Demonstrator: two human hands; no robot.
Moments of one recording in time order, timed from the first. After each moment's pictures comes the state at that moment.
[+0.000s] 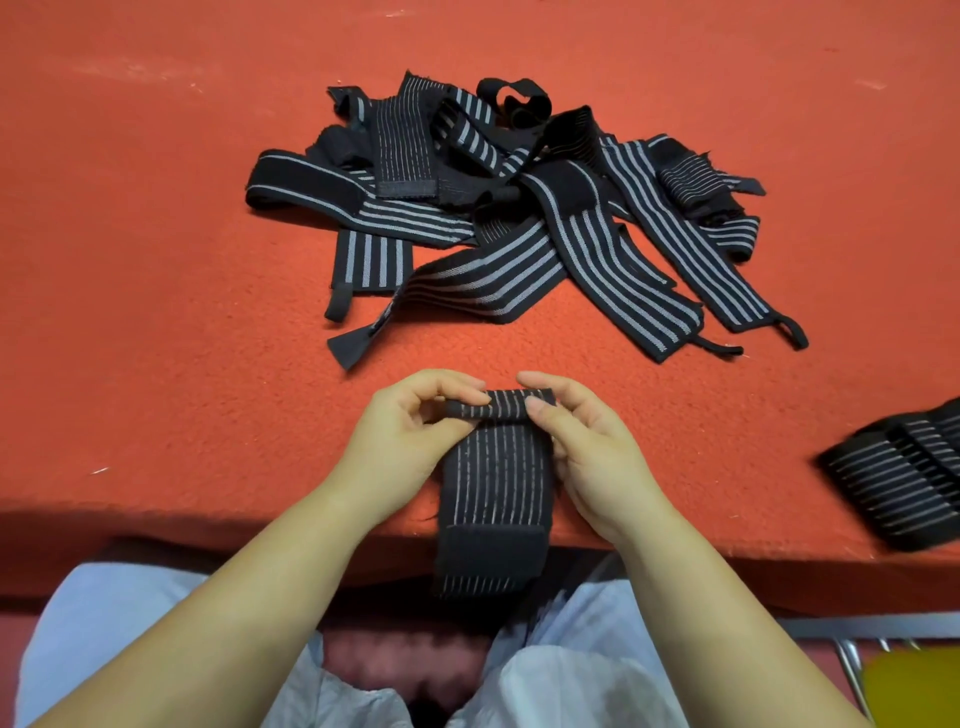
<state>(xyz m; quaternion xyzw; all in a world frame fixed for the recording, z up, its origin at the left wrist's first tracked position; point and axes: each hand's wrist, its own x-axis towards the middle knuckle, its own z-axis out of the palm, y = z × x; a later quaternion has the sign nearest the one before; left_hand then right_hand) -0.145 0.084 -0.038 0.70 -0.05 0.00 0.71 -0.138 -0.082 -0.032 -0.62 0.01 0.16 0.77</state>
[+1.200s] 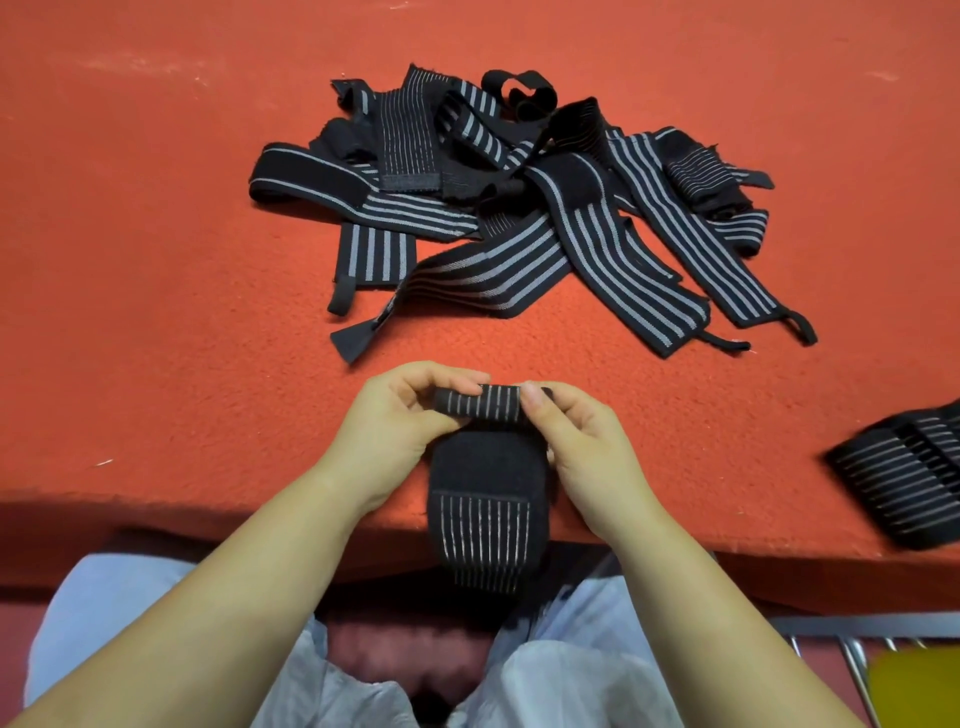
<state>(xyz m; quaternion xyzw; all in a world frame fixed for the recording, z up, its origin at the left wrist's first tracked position) -0.139 0.089 -0.040 0.63 -0.02 -0.04 0.78 -0.142 -0.075 -0.034 -0.65 -0.01 0.12 0.75</state>
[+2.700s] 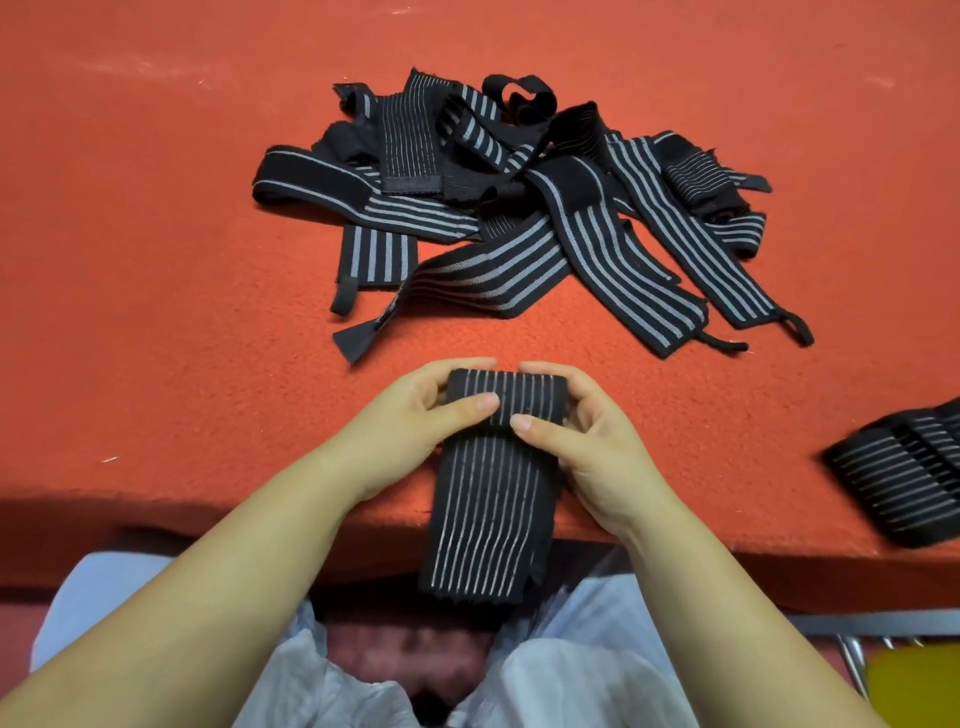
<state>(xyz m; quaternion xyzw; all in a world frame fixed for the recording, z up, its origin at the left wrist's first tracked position) -0.136 0.090 -0.032 0.66 -0.03 -0.17 0.73 -0.140 -0.090 -0.034 -0.64 -0.04 0.16 0.75</state>
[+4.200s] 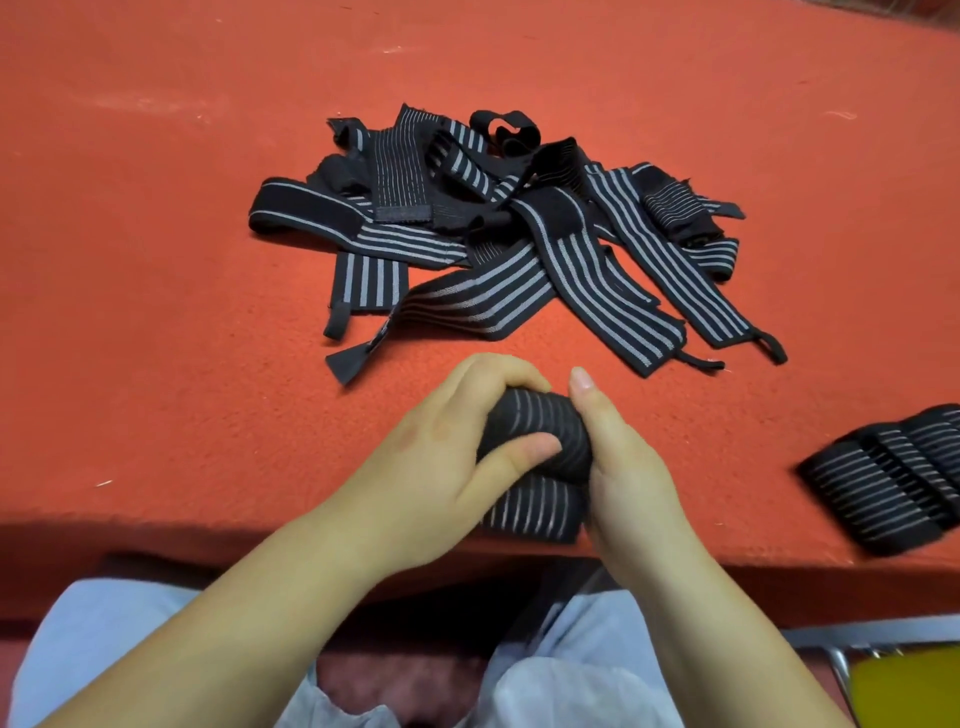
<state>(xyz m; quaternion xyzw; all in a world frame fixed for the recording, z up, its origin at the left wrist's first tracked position) -0.172 0.070 0.021 0.84 -0.27 0.11 0.47 -0.174 -0.078 0.021 -0.68 0.05 0.11 0.72</state>
